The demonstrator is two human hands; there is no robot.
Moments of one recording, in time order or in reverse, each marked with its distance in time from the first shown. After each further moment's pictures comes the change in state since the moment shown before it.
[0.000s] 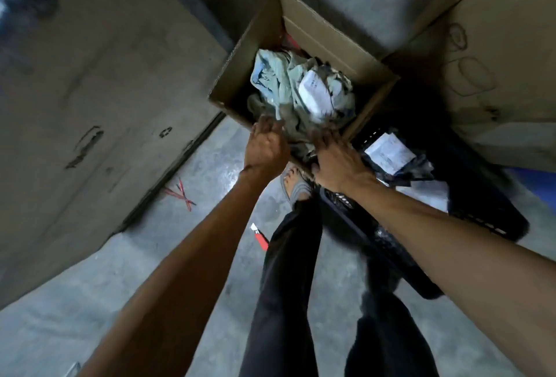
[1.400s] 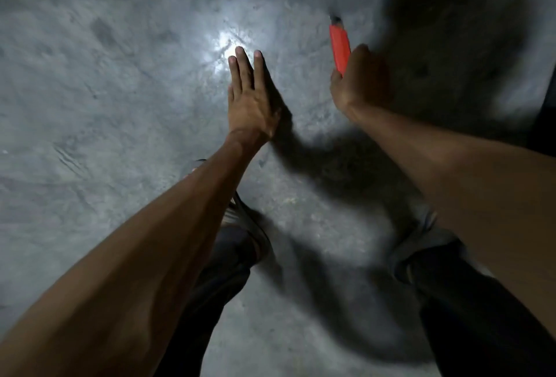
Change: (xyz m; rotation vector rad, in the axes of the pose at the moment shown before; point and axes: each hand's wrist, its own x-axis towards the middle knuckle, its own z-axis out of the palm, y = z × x) left_hand -0.318 -0.316 0.545 -0.266 0.037 -0.707; right_hand 0.023 -0.115 0.582 -0.213 0.121 0.016
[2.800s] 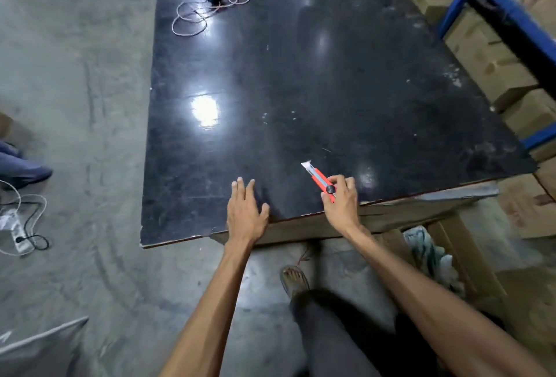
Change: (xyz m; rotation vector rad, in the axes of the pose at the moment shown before) left_hand -0.173 0.052 -0.892 -0.387 0.549 0.117; right_hand -0.156 -0.365 -0.776 0.507 0.477 -0.342
